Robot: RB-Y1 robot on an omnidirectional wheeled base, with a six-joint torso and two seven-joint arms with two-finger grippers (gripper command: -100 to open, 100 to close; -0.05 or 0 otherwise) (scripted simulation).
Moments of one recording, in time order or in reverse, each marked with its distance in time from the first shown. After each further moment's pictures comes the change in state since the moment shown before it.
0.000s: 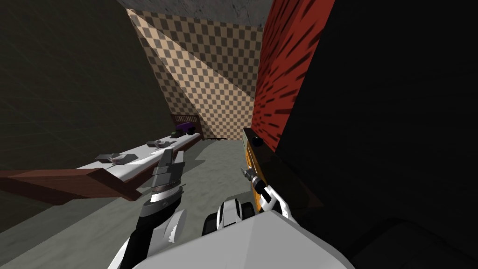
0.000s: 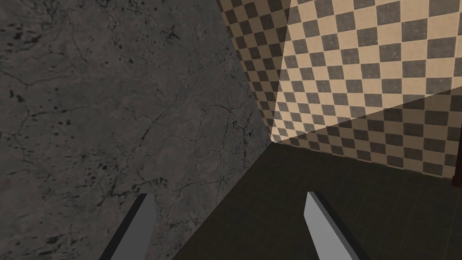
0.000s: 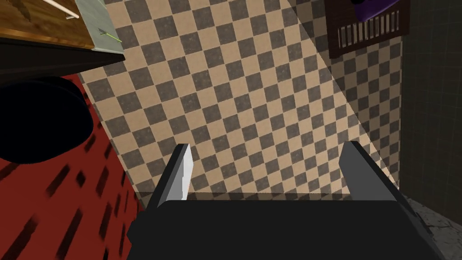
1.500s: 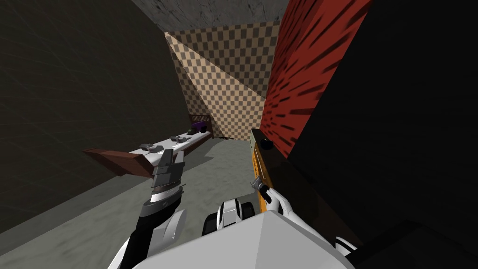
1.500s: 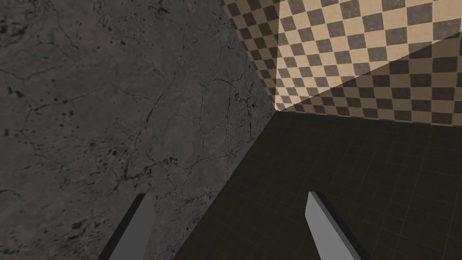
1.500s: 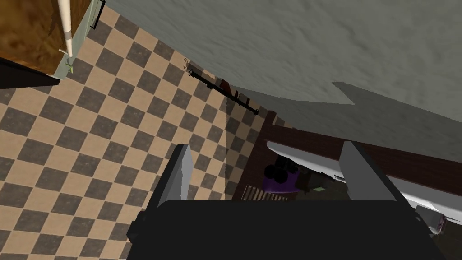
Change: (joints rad) left arm 0.000 0.000 0.000 0.000 0.000 0.000 0.000; right arm -0.112 -0.129 0.111 0.355 0.087 0.218 0.379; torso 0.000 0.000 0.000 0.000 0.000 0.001
